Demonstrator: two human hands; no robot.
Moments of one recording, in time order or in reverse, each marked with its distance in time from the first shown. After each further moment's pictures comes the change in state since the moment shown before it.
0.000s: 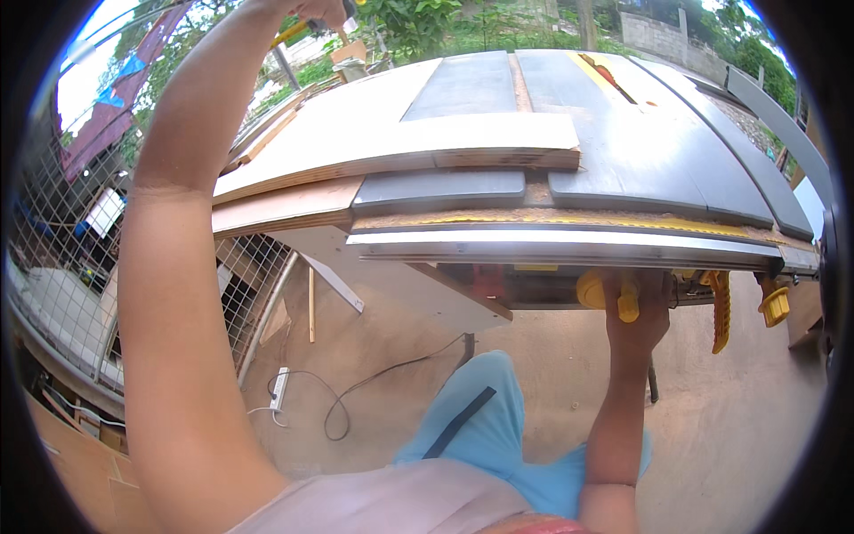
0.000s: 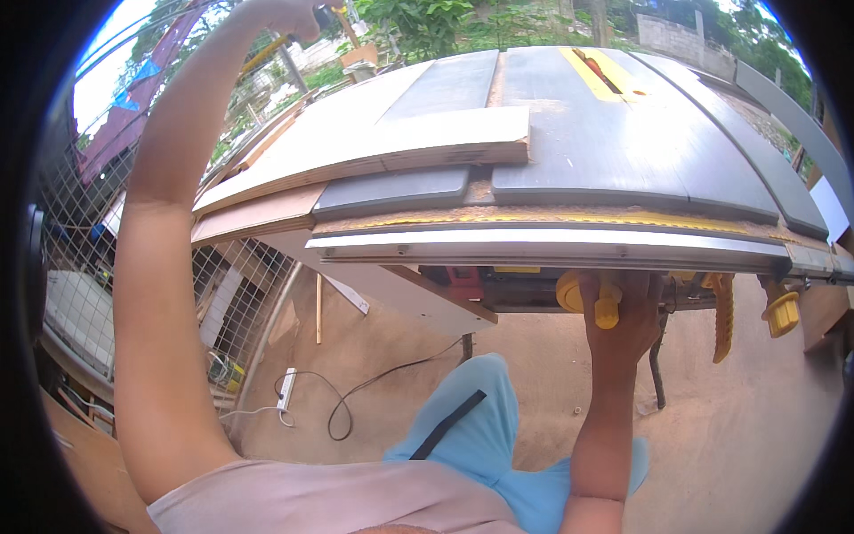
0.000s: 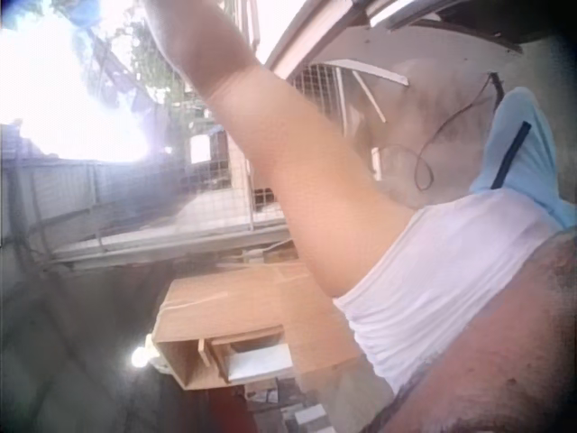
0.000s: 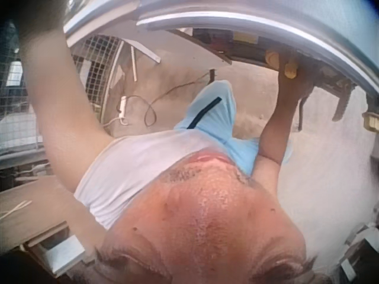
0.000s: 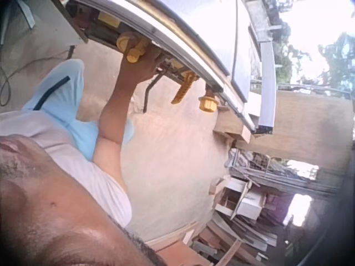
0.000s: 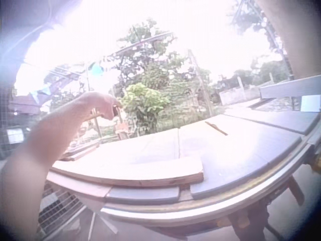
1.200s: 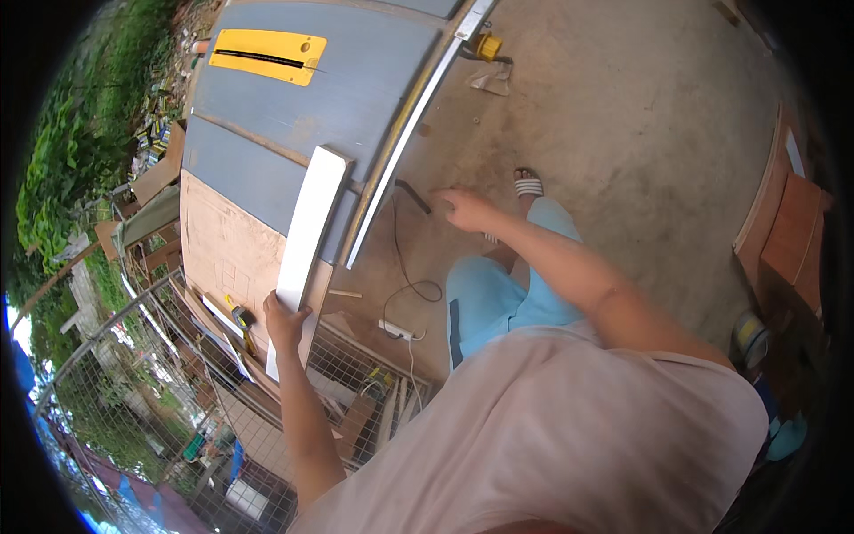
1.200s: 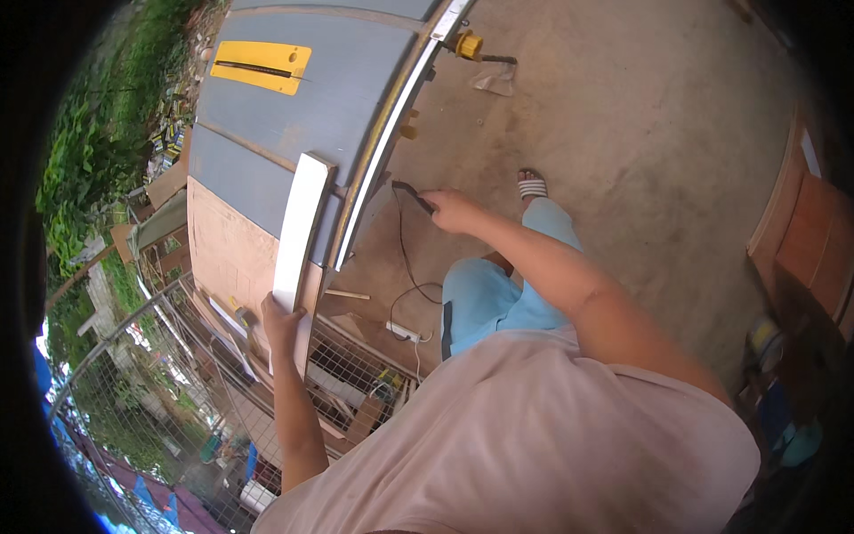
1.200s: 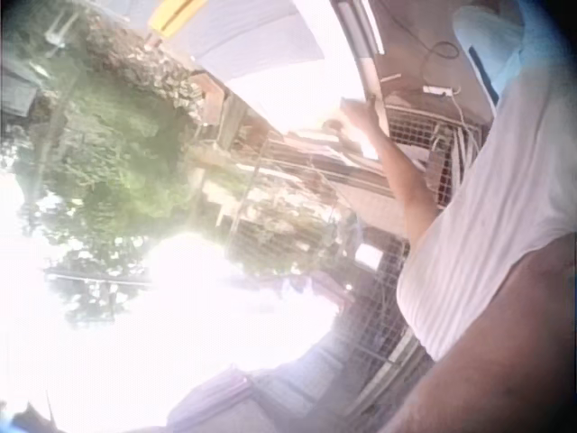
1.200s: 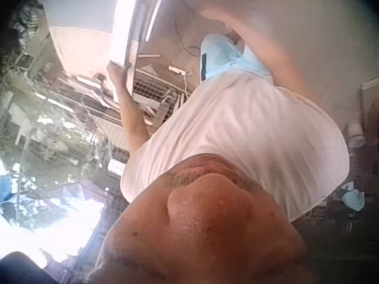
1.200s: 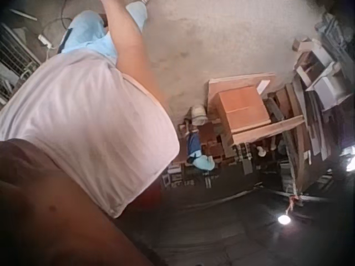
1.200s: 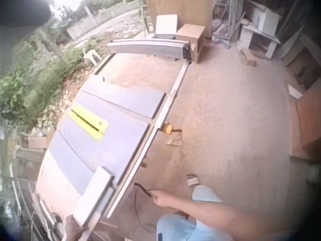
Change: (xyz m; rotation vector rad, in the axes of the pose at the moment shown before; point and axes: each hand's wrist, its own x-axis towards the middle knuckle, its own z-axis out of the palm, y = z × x) left_hand -0.157 -0.055 0.147 -0.462 -0.492 0.339; right_hand -0.019 -0.173 -0.147 0.398 -0.970 1.064
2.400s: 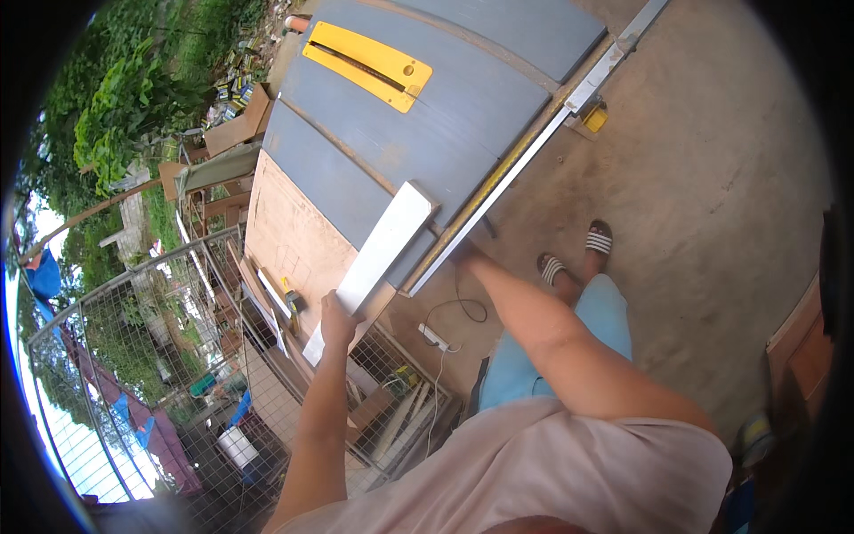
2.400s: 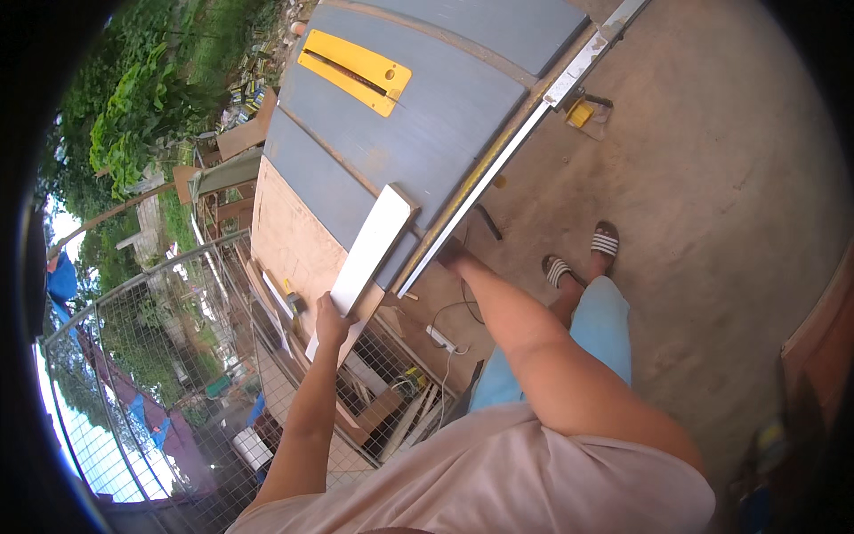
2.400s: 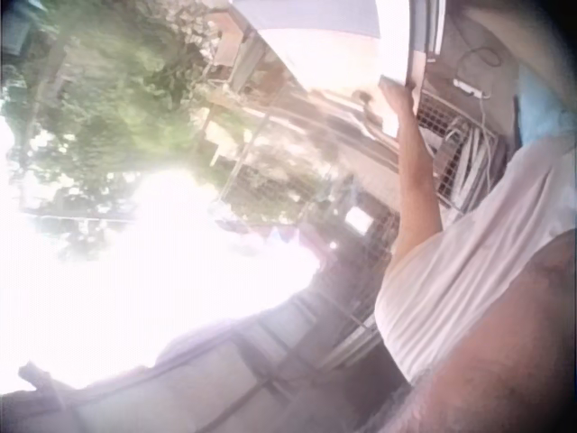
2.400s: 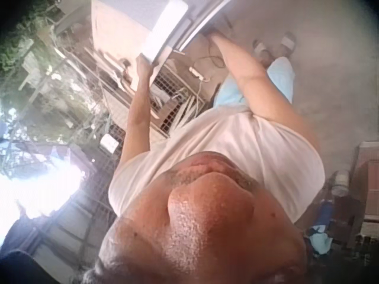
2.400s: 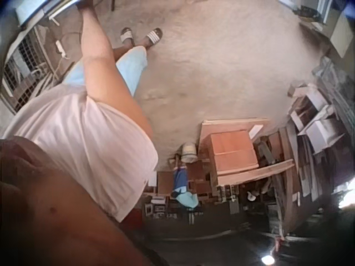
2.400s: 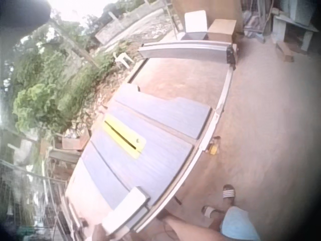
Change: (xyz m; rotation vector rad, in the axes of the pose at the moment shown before) left_hand 0.004 0.041 -0.014 0.188 -0.108 -0.195; right_hand 0.121 -0.078 0.122 1.047 -0.157 0.042
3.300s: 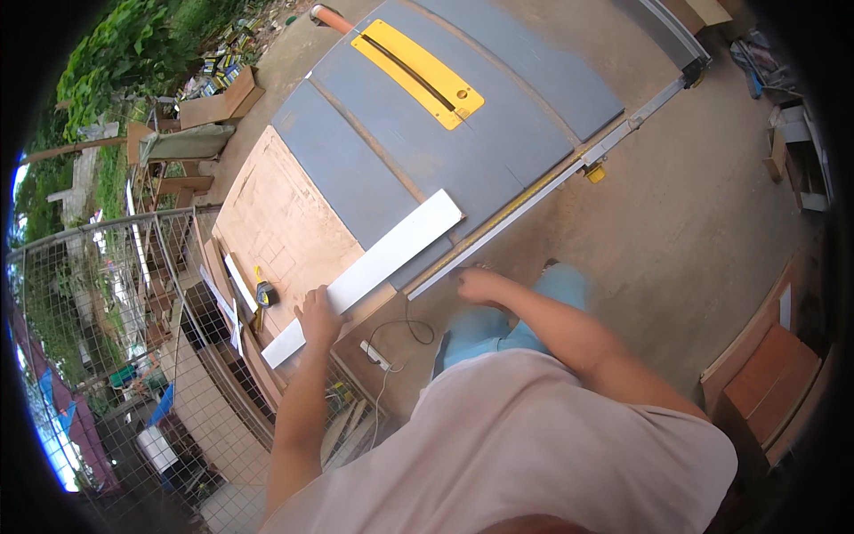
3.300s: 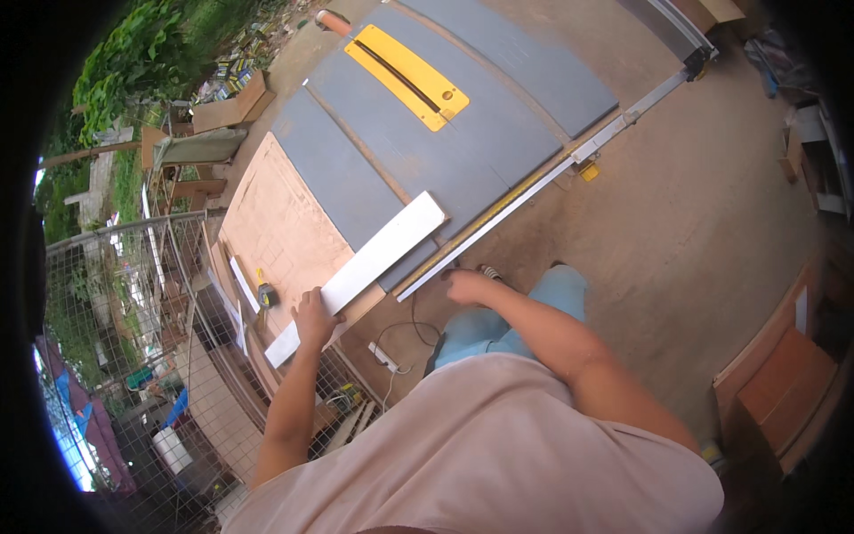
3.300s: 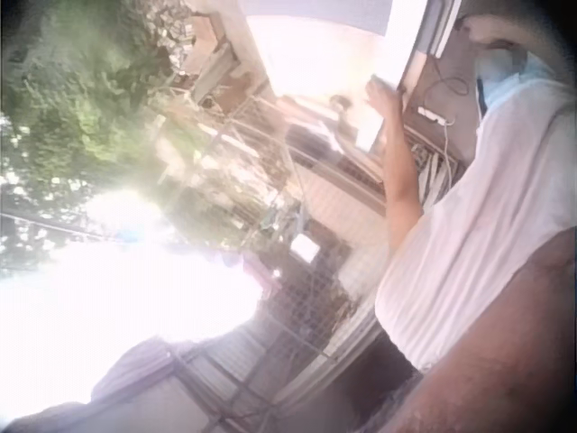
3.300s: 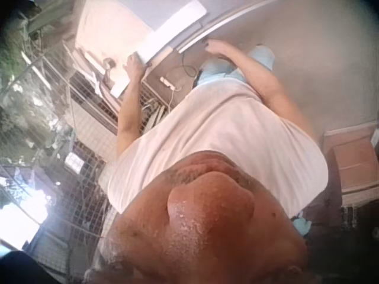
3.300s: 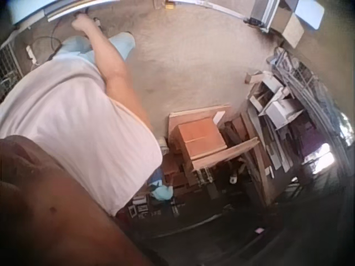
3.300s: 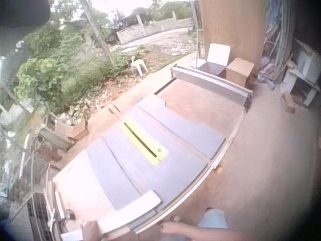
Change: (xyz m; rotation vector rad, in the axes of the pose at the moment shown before) left_hand 0.004 -0.010 -0.006 -0.042 0.017 0.072; right_hand -0.074 -0.081 -0.019 -1.327 -0.378 0.283
